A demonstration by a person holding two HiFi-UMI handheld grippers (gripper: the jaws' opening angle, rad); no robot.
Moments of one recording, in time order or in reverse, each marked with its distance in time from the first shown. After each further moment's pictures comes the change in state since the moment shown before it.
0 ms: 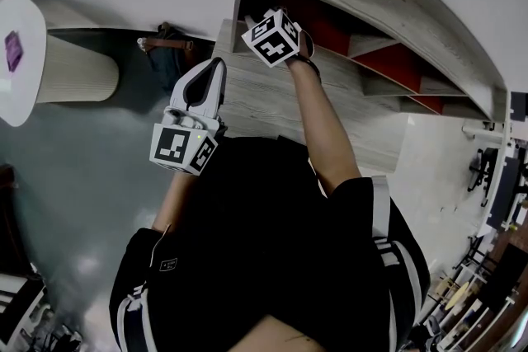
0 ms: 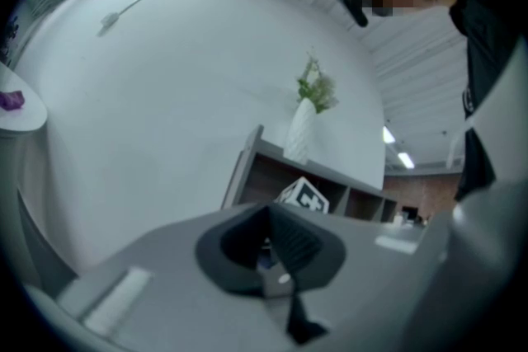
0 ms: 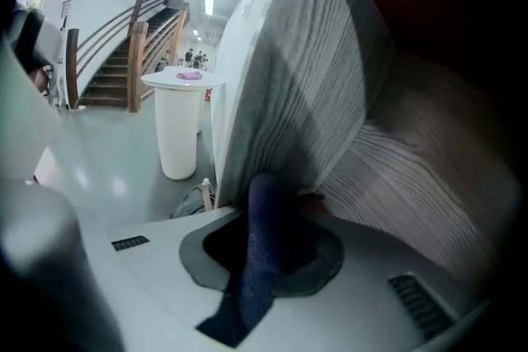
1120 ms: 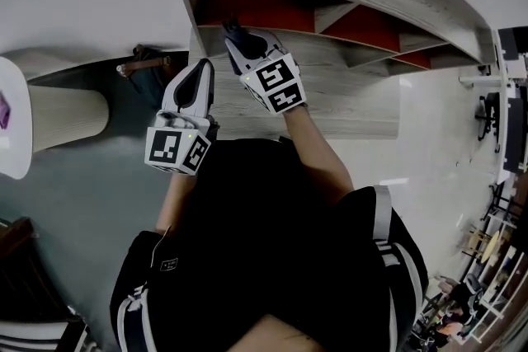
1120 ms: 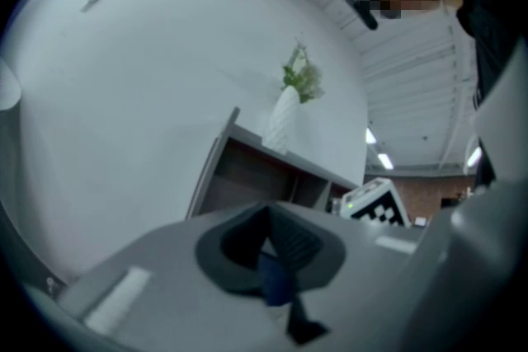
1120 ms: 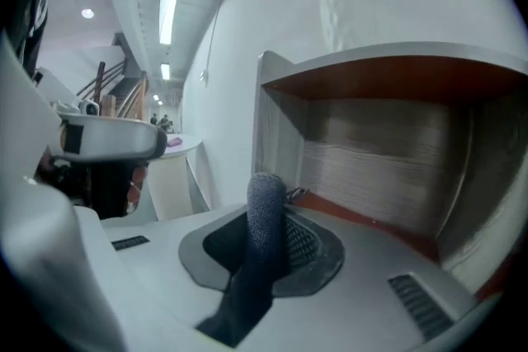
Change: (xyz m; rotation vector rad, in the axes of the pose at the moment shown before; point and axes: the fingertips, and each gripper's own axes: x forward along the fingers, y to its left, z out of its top) left arm 0.028 -0.030 -0.014 -0.021 0.040 -0.141; right arm -0.114 0.028 -0.018 0.388 -0.299 -0.080
